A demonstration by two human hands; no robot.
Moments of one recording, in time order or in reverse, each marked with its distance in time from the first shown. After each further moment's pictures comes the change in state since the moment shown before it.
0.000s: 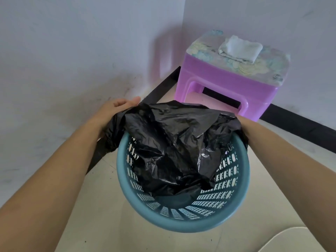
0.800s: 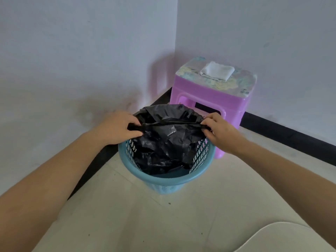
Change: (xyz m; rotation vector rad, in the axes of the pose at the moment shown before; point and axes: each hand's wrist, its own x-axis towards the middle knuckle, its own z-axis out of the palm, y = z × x) left_hand -0.065 0.037 0.017 0.979 0.008 0.398; right_hand -0.068 0.014 -0.012 -0.797 0.262 -0.961
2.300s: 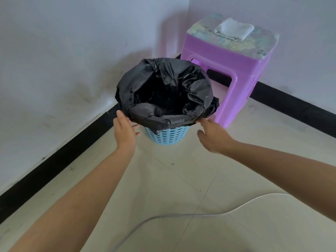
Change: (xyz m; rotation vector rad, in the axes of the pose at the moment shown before) left_hand -0.086 0.035 0.135 -1.174 0.659 -0.879; right_hand -0.072 -0.052 0.067 0.177 -0.296 0.276
